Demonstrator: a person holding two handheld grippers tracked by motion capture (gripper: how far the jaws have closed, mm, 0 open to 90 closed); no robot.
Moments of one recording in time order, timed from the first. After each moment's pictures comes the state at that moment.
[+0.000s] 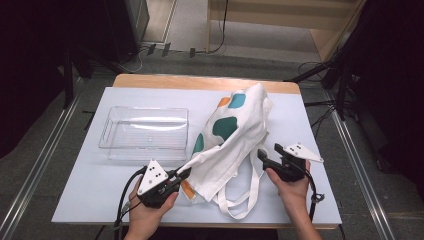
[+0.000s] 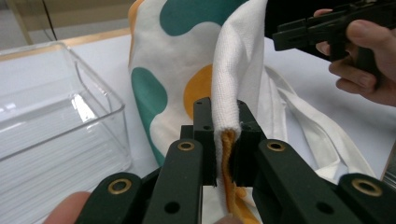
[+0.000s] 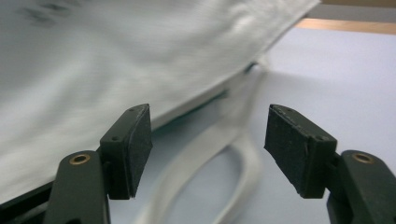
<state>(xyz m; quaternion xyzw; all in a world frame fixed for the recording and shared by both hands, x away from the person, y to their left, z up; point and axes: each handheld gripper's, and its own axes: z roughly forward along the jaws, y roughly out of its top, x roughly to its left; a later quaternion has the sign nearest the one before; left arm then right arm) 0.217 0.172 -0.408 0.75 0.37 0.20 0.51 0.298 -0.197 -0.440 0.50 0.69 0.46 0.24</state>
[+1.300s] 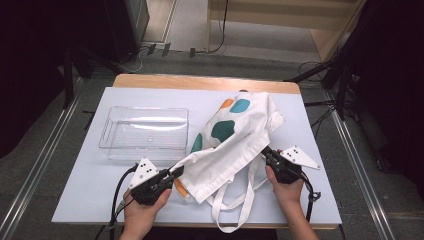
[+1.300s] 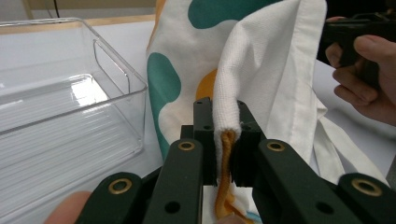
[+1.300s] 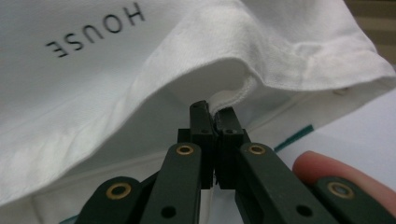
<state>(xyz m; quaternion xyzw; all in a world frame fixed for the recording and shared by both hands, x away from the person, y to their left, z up) 0.222 0.186 -0.414 0.74 0.40 0.17 0.51 0.286 -0.190 -0.446 0.43 0.68 0.53 0.27</state>
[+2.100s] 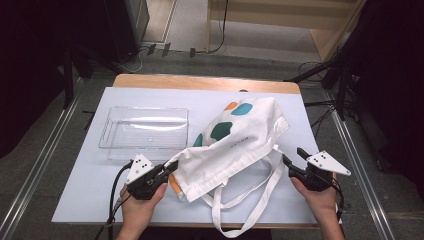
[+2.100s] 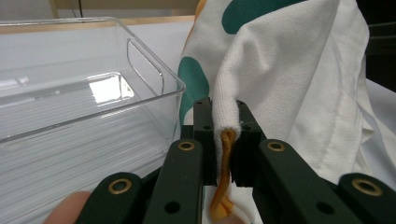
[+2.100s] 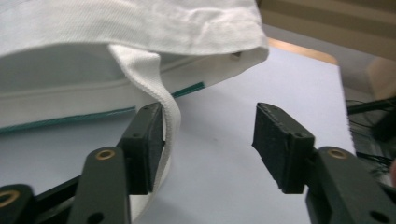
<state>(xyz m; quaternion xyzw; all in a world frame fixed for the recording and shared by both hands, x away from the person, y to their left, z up) 0.233 0.199 -0.418 0.72 0.43 0.19 0.51 0.269 -0.258 -0.434 0.45 0.72 0.44 0.30</state>
